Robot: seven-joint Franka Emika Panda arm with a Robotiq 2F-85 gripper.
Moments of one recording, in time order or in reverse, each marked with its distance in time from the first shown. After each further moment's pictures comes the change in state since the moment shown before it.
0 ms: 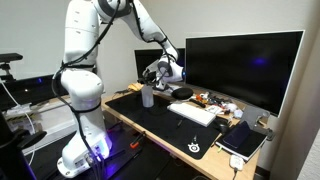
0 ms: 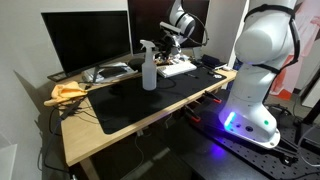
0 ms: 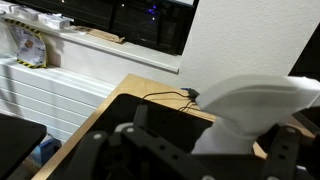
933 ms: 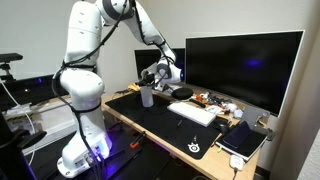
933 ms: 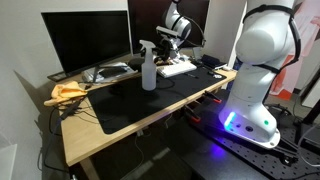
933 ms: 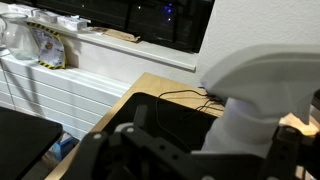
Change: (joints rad) arm 0.035 0.052 0.009 0.023 -0.036 0.000 0.018
